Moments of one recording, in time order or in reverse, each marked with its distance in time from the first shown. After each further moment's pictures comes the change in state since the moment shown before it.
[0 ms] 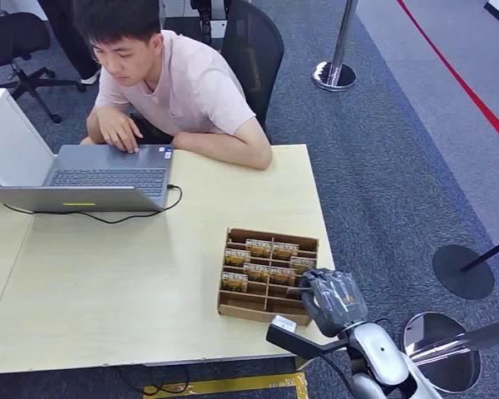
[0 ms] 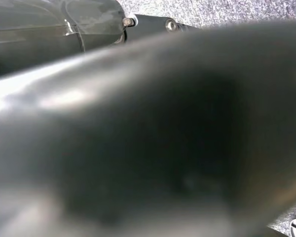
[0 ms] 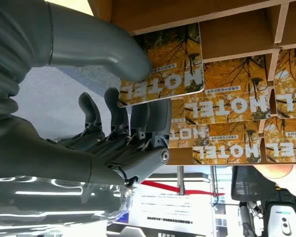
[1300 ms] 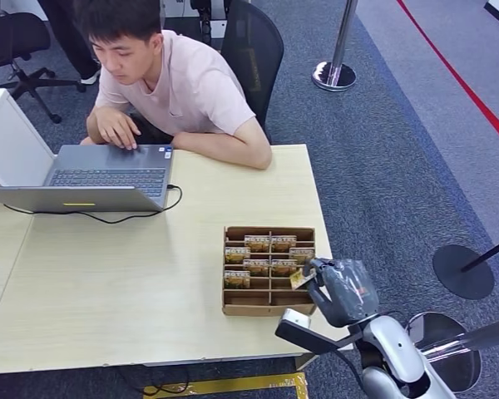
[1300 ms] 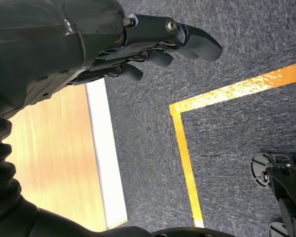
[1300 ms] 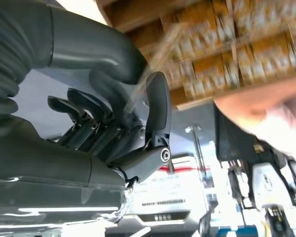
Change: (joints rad) left arm 0.000 0.000 0.058 0.000 0.026 0.033 -0.030; right arm -0.002 -0.034 -0.032 -0.110 -0.107 -0.081 -0.082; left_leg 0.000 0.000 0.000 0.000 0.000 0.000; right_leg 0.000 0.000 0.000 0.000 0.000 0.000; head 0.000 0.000
